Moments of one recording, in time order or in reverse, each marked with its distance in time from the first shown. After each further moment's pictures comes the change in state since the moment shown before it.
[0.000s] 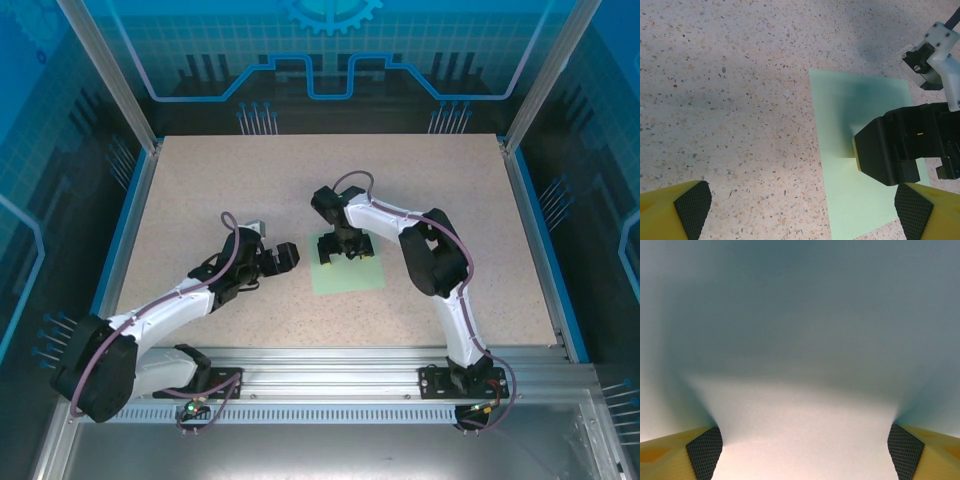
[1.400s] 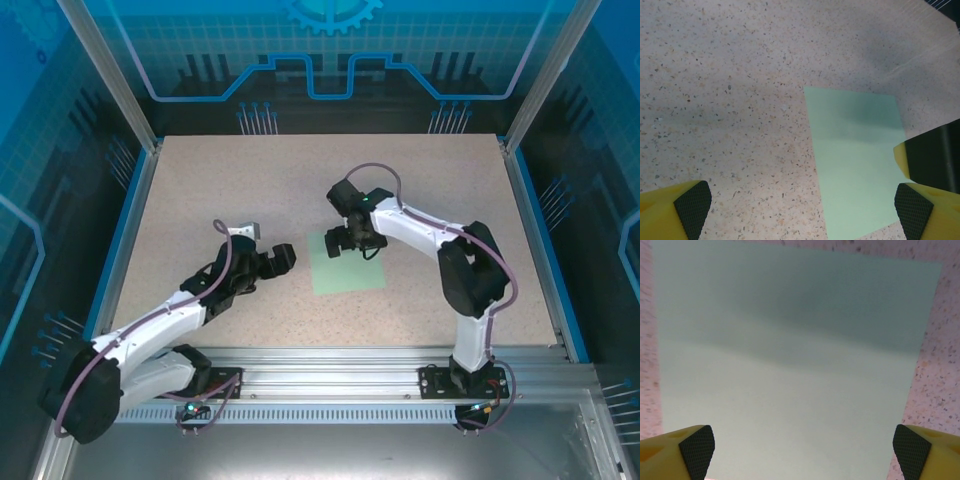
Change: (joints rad) left arm -0.037 -0.122 -0.051 0.013 -0.087 -0.007; right arm -0.019 -0.276 -0.223 0.149 0.054 -0.103
